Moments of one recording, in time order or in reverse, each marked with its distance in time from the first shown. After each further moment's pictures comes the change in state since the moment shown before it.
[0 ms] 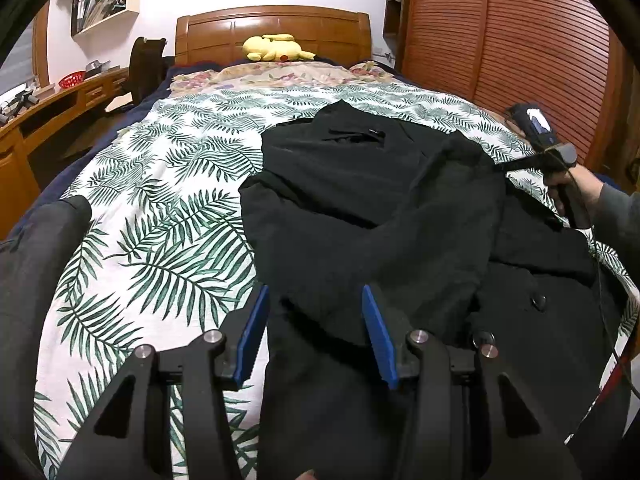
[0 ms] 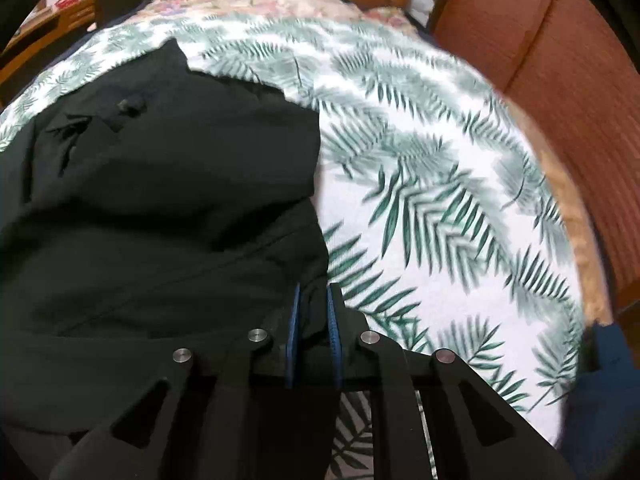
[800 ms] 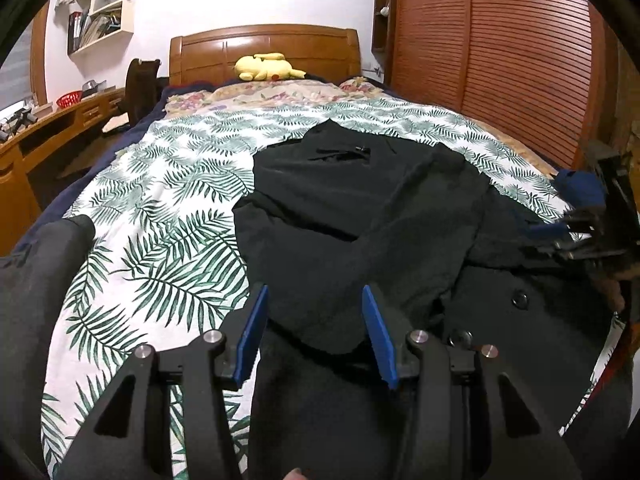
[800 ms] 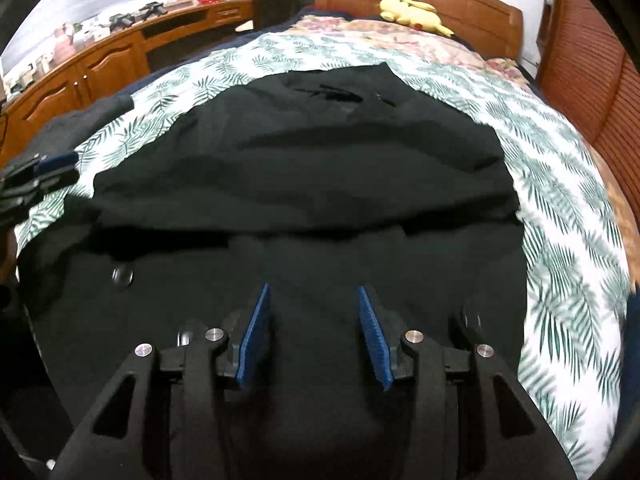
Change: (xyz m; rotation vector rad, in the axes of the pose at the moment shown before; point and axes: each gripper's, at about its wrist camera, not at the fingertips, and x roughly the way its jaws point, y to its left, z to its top) left arm -0.027 -0.015 -0.004 0.039 -0.074 -0.005; right arm -0.147 0.119 -0.135 -0.193 -0.107 0.373
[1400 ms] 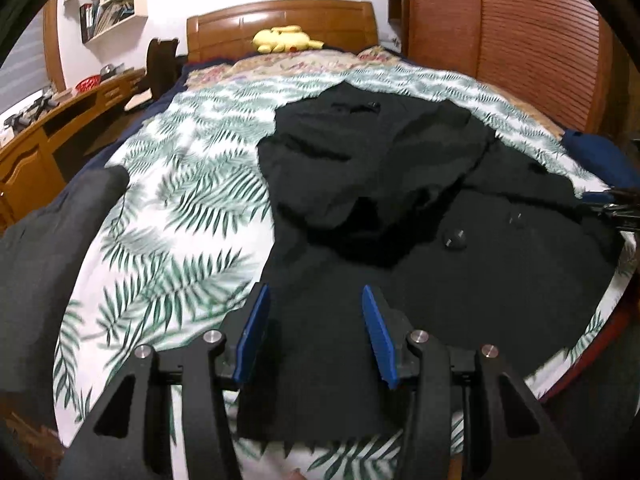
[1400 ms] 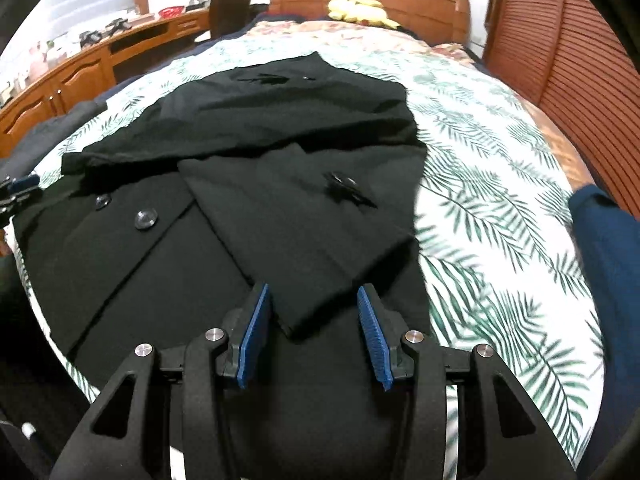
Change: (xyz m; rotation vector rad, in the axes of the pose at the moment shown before) left arm -0.035 -0.011 -0.059 -0.007 0.132 0.105; right arm -0.065 -0.051 -0.093 0.098 -0.030 -0.108
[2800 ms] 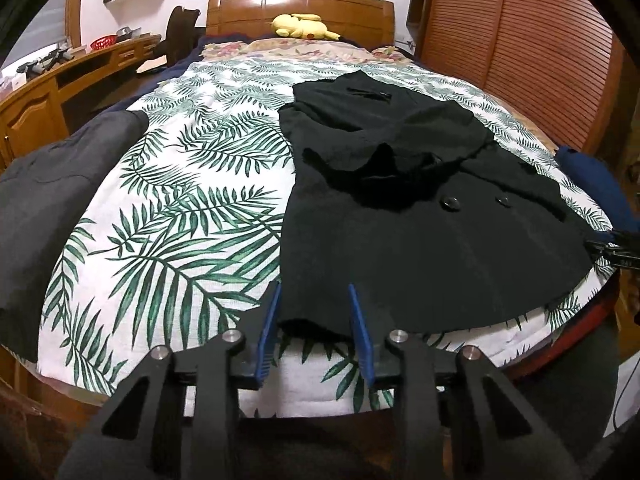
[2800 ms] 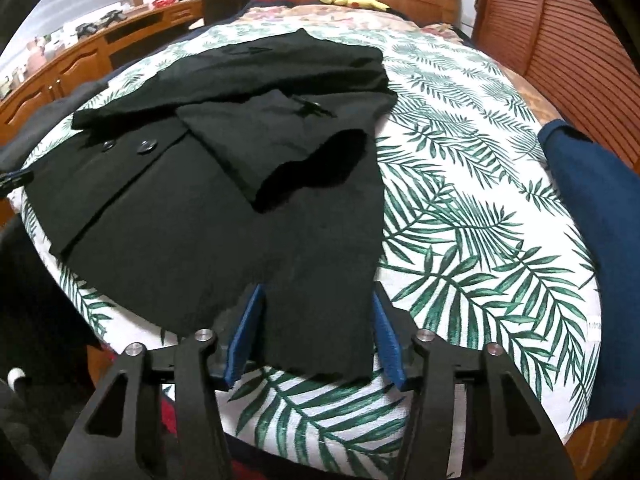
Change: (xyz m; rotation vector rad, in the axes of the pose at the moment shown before) left arm -0.031 0.023 -0.045 -0.123 0.022 -0.067; right arm -0.027 -0.020 -0.061 0.012 0.058 0.012
